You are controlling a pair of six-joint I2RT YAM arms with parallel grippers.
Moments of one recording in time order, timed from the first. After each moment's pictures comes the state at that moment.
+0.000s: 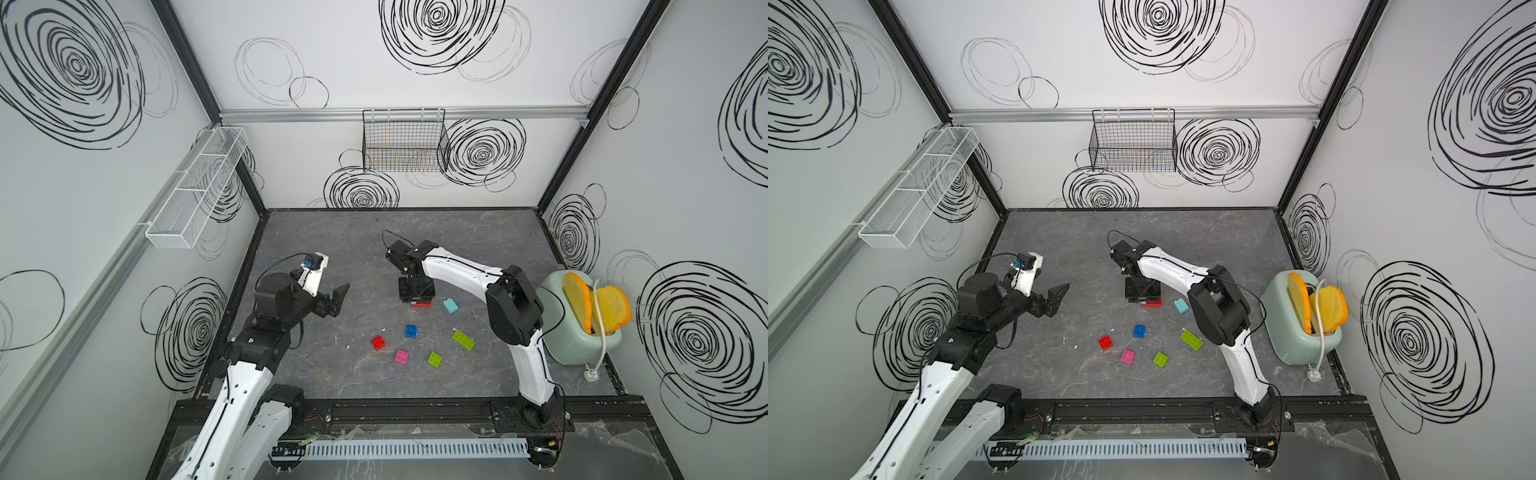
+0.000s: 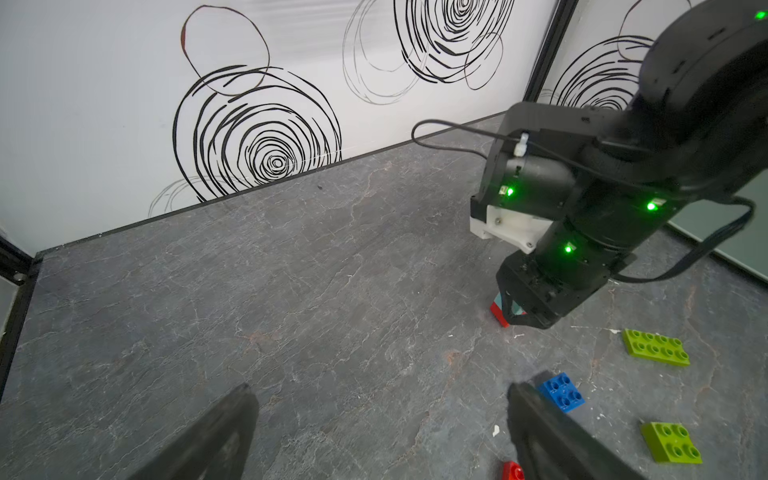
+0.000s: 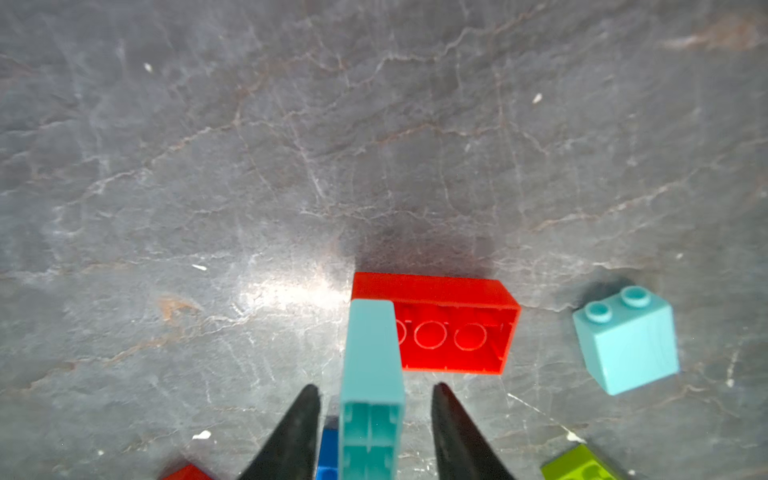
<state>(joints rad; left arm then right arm) -0.13 0.71 0.68 -0.37 0.33 0.11 0.79 2.12 1.75 -1.12 0.07 0.74</state>
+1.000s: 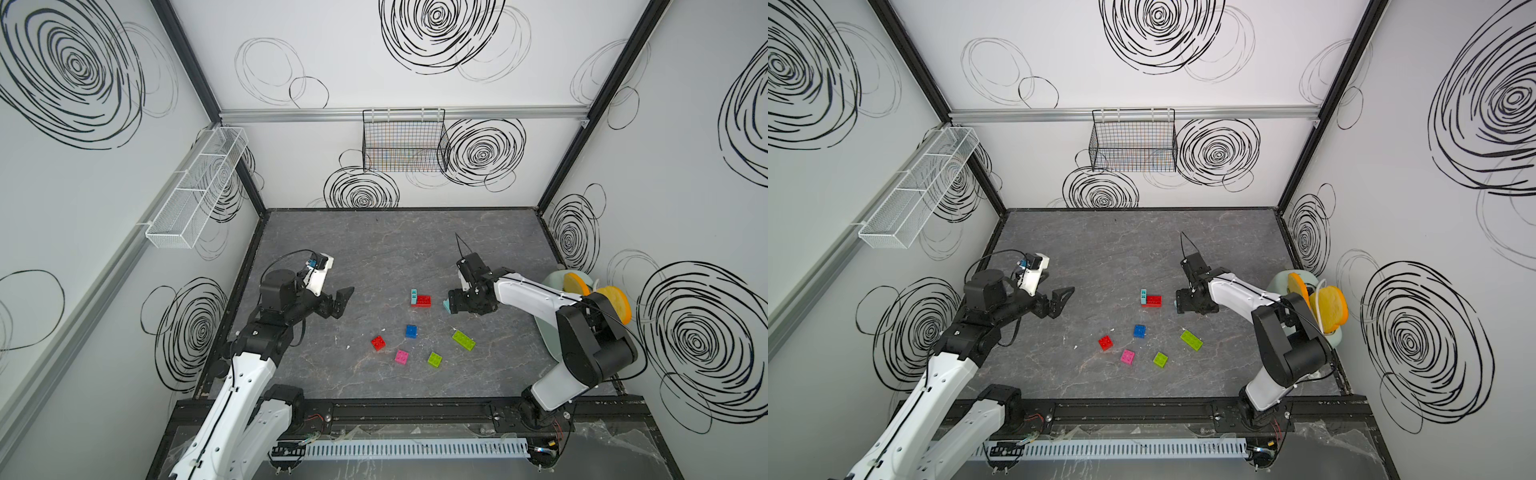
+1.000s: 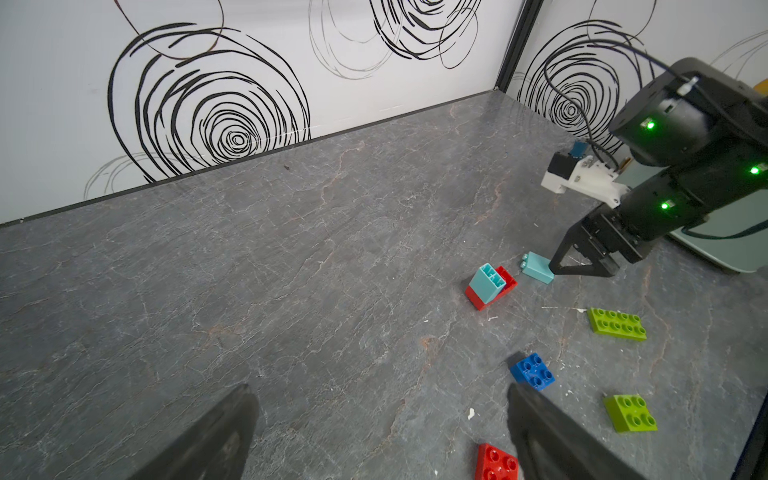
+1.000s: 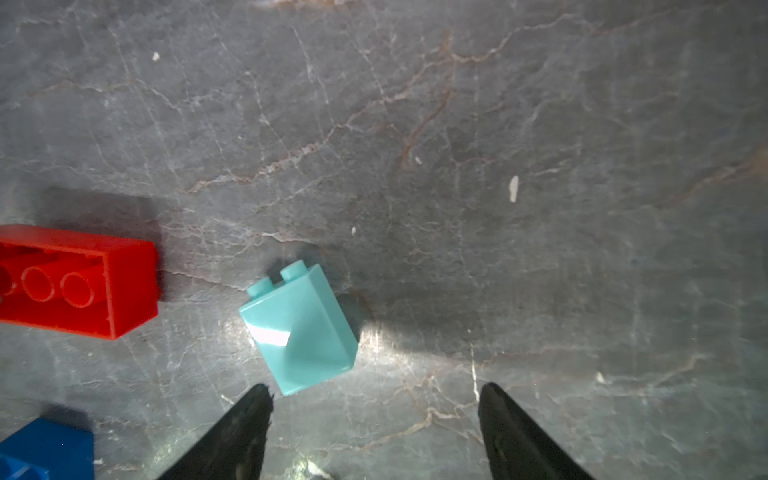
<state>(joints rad) -0.11 0.77 0.67 -0.37 0.43 0.11 0.46 1.61 0.93 -0.60 0.01 0.39</state>
